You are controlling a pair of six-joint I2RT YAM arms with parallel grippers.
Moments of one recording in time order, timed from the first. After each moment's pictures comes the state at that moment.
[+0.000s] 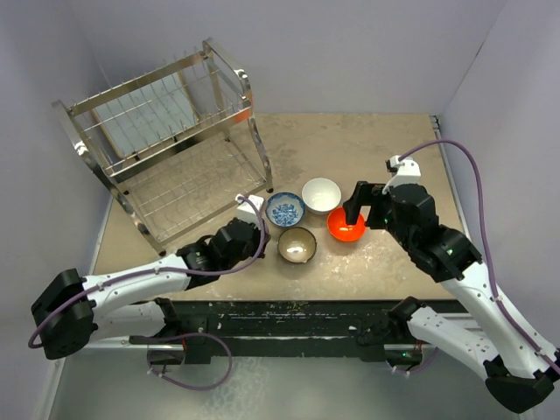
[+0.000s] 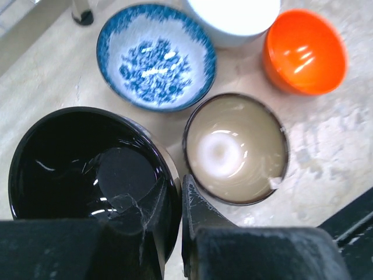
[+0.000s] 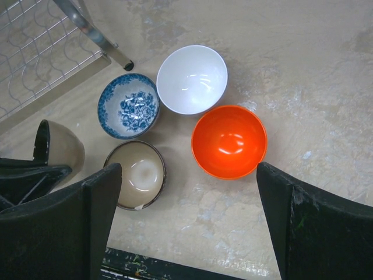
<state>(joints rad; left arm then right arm) -0.97 1.14 0.59 0.02 -0.37 -0.46 0.60 0.80 1.01 -0.70 0.32 0.42</state>
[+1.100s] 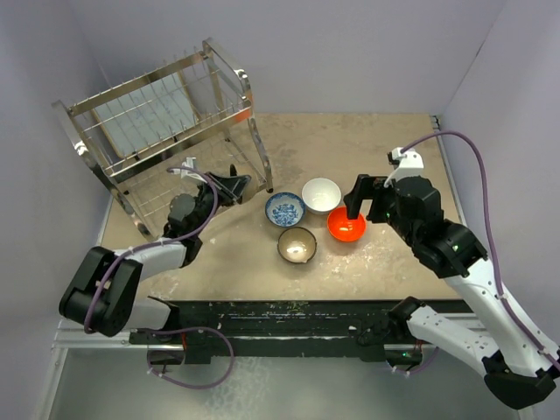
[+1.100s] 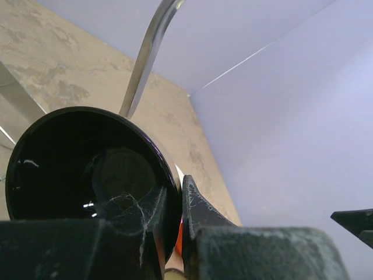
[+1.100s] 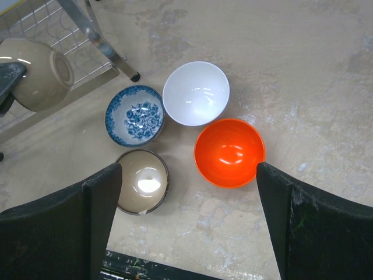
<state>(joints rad) -0.38 1.33 0.43 1.00 0.13 -0.94 0.60 0.84 1.10 -0.73 0.32 0.39</state>
